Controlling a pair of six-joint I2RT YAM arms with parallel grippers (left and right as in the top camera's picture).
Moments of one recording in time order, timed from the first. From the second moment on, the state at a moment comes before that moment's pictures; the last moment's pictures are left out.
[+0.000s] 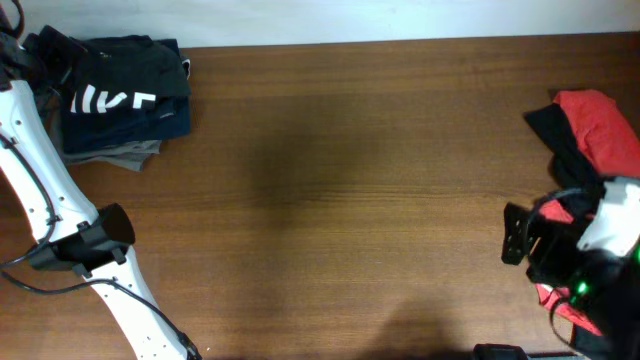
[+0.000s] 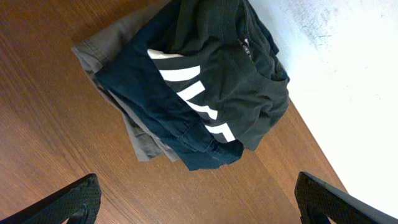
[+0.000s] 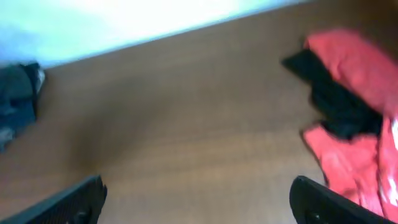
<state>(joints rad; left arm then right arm) 0.37 2.44 3.13 -1.68 0.05 -0.62 -0.10 0.78 1.45 -1.28 -0.10 0.18</state>
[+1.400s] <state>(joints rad) 0.37 2.44 3.13 -1.68 0.05 -0.62 0.01 0.02 0.07 0.11 0.11 0.52</state>
